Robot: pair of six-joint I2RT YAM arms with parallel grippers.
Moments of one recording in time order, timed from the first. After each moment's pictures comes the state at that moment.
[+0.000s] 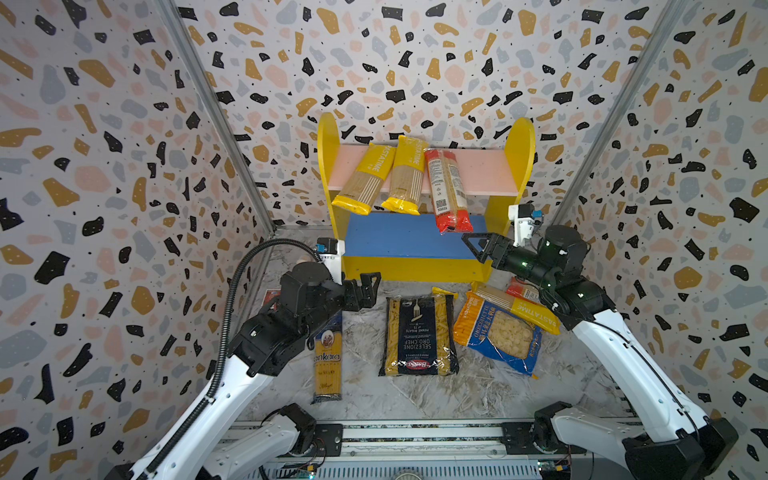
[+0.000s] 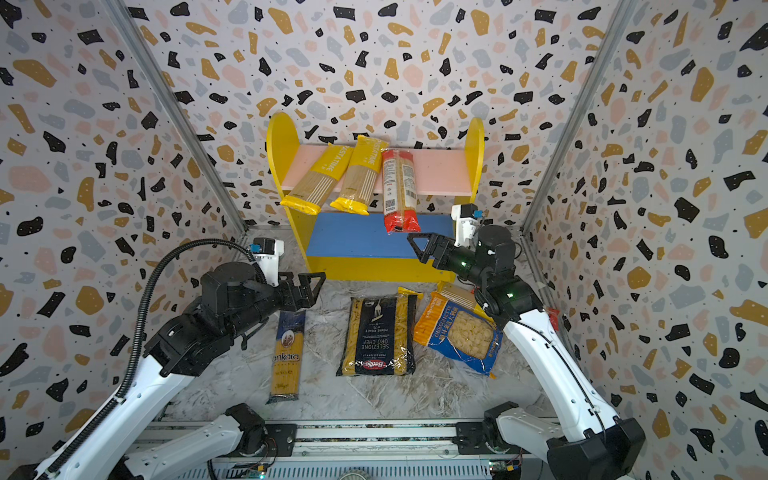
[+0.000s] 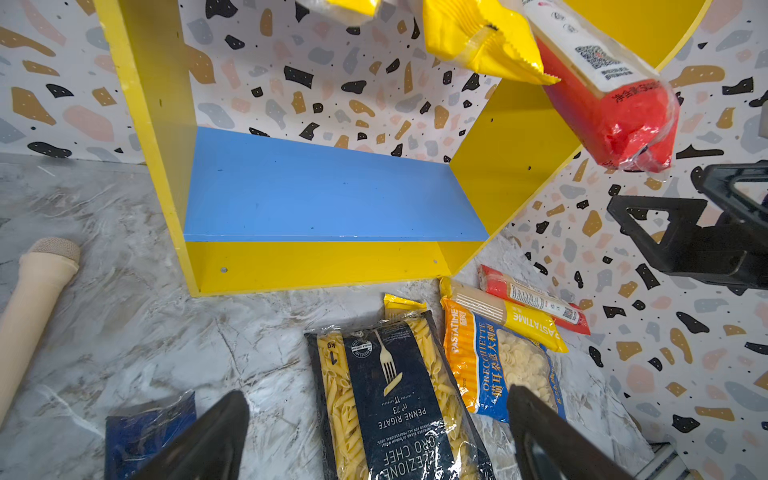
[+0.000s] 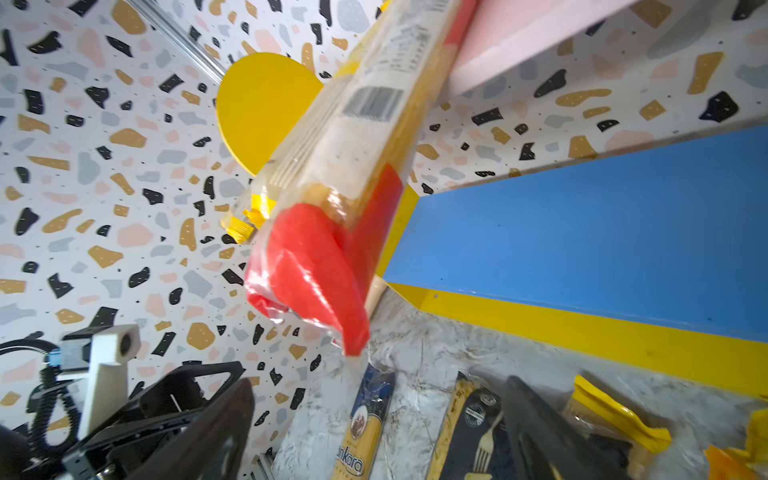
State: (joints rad) left arm -0.60 0.91 1.19 -0.67 -0.09 -0.43; right arm 0.37 1.13 1.21 -0.21 -0.47 0.66
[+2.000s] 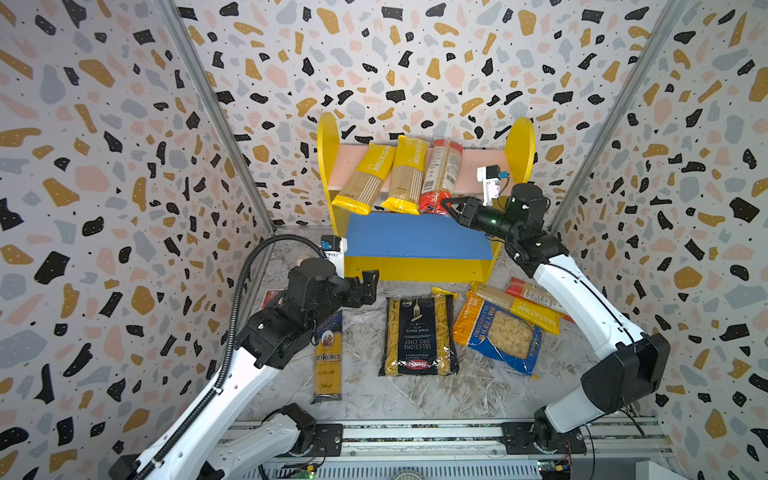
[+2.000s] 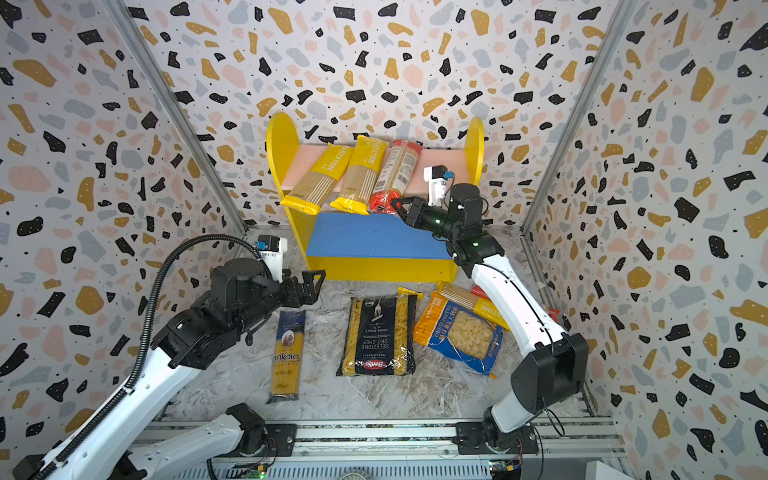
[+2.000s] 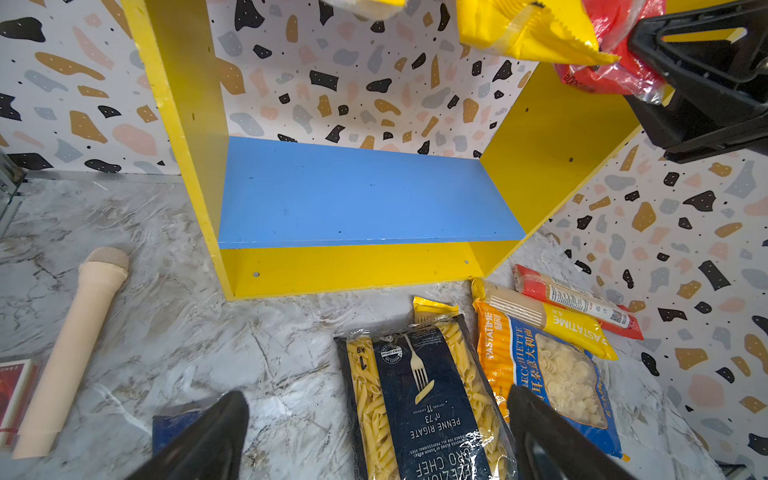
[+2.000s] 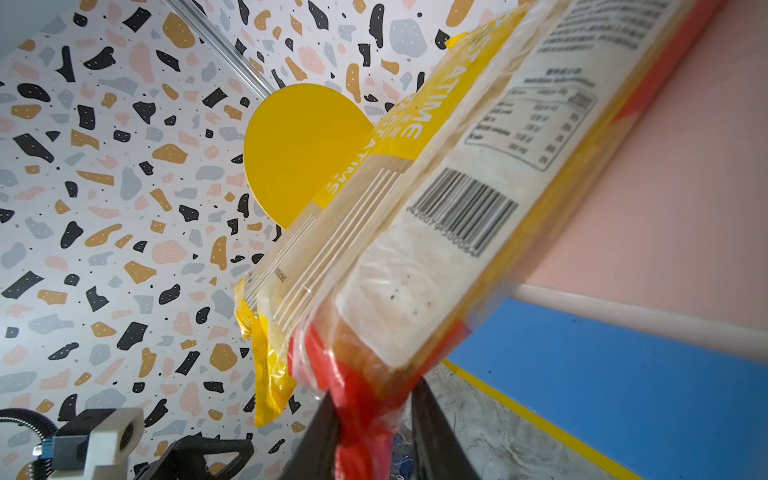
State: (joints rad) left arm -0.60 0.96 1.20 -0.67 -0.16 -0.37; right arm 0.38 1.56 1.59 -0.08 -0.55 0.67
